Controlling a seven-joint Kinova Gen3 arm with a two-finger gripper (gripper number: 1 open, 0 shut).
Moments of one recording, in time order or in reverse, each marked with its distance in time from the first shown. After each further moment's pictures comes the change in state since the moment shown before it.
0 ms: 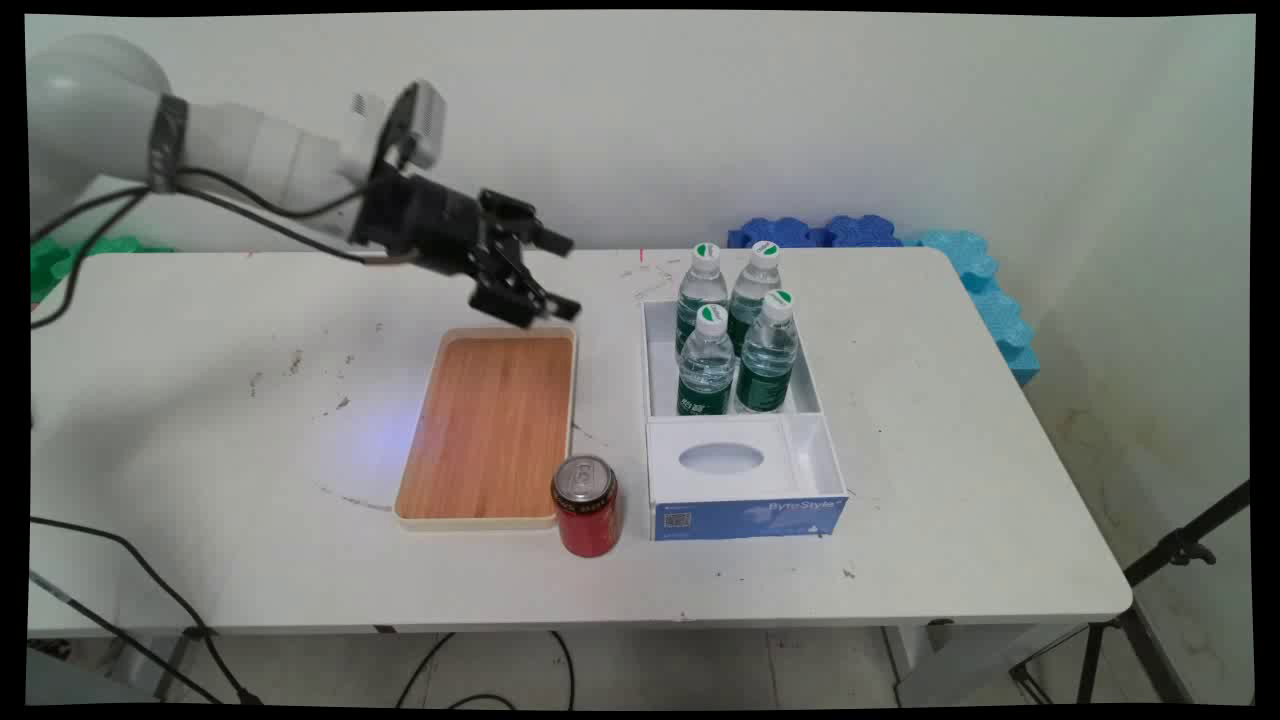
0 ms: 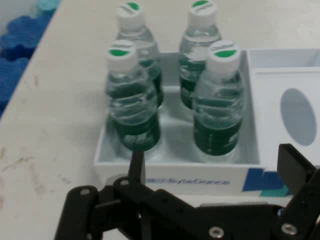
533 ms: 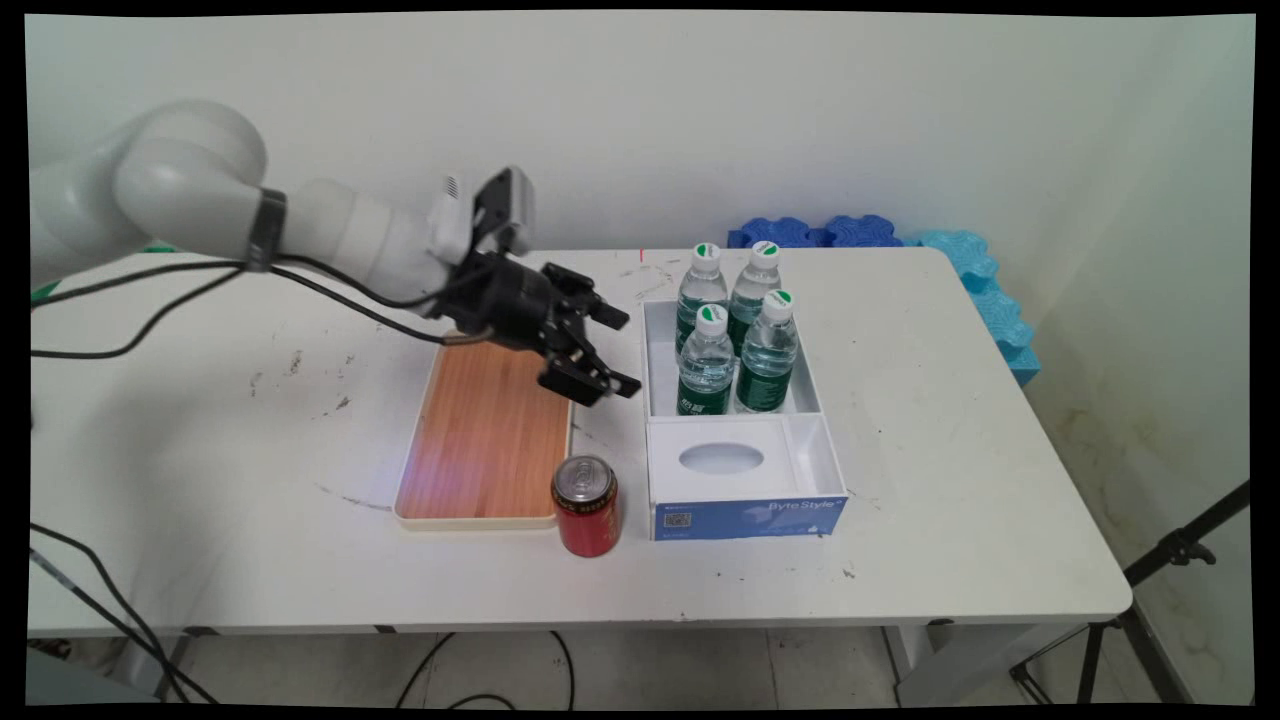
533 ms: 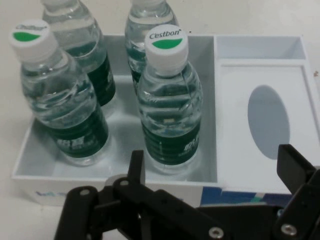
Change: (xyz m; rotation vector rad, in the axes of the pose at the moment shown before) arm 0.005 0.051 0.069 -0.025 -0.070 -0.032
